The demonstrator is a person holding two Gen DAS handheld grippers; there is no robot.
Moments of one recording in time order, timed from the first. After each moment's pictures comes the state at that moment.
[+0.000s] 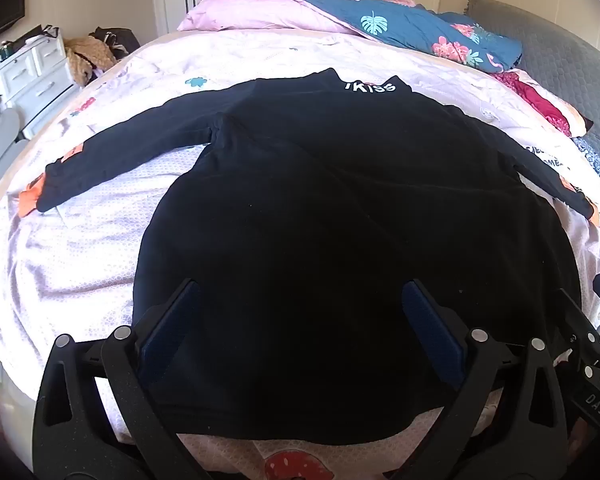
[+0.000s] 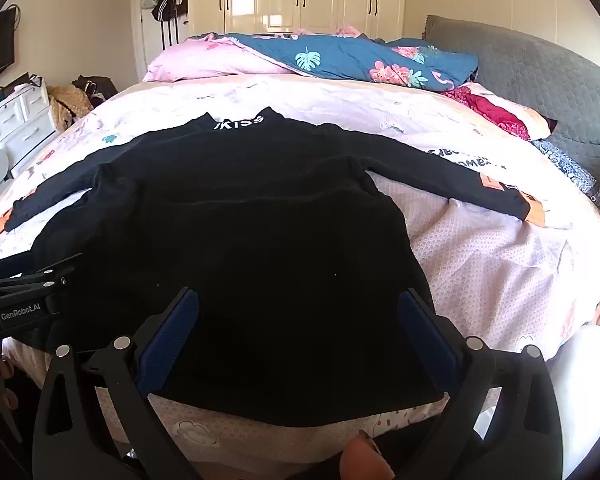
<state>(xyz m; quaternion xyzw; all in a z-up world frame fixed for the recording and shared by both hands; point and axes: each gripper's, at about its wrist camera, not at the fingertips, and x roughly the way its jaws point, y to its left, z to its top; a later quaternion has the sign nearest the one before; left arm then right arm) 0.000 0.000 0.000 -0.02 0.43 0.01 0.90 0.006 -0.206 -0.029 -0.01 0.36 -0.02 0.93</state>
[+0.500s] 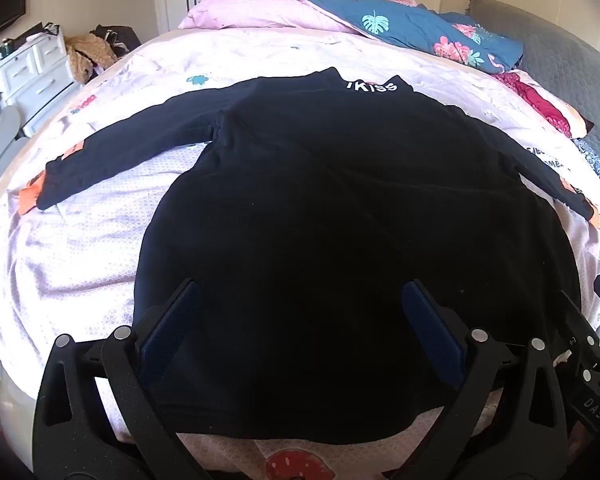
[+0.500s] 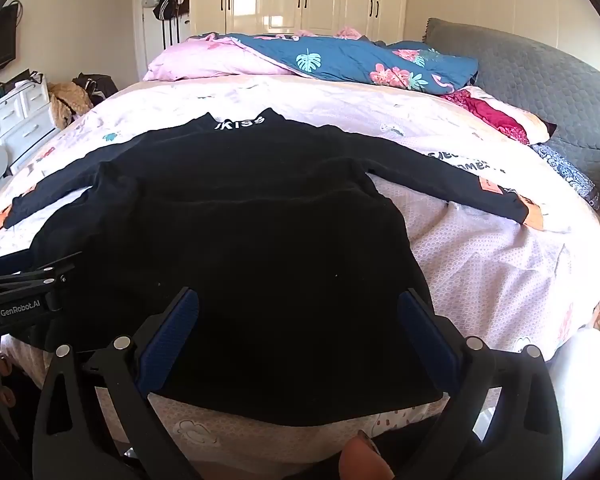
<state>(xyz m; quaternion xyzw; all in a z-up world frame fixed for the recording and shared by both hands) 0.001 0.001 -0.001 -0.02 0.43 0.01 0.90 0.003 -0.202 -0.031 -0.02 0.35 -0.02 0.93</state>
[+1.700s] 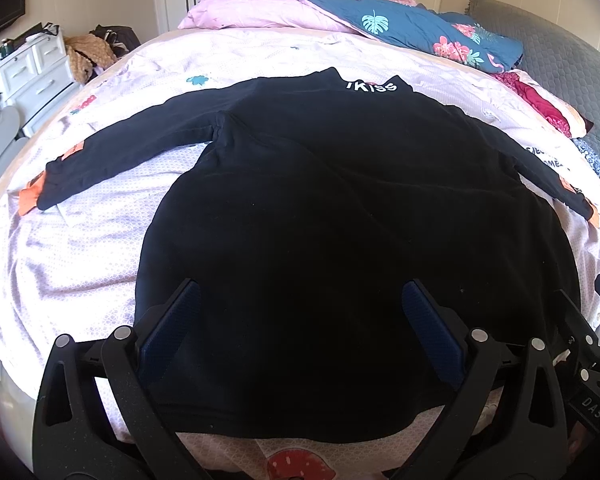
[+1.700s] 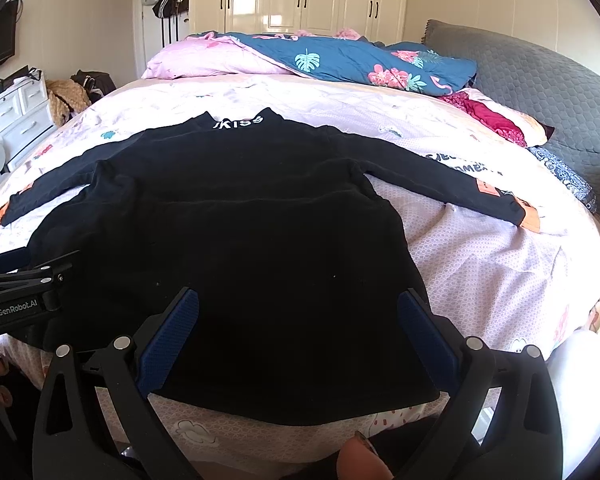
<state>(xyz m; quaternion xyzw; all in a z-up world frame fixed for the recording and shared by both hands) -0.001 0.002 0.000 -0.02 0.43 0.01 0.90 0.003 -0.201 -0.029 -0.03 0.36 -0.02 0.93</state>
